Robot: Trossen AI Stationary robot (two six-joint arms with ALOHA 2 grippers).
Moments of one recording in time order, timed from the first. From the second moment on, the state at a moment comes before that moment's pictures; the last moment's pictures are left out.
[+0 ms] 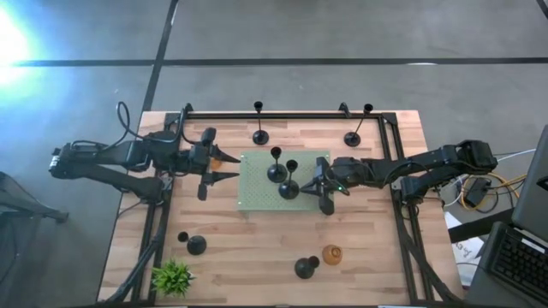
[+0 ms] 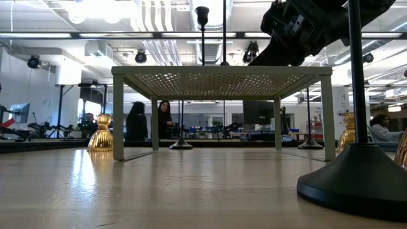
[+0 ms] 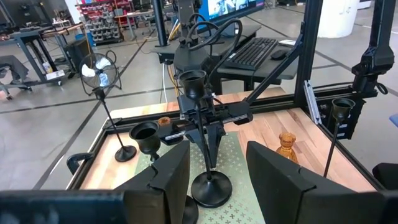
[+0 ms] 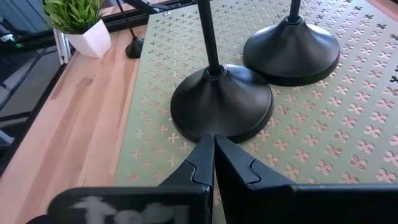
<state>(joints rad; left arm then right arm) -0.05 0.86 0.98 -0.25 -0.02 0.13 0.00 1.30 0.63 0.19 -0.08 0.24</state>
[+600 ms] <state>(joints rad) -0.05 0.85 1.01 -0.68 -0.16 -0.14 0.00 1.17 0.63 0.02 -0.07 0.26</state>
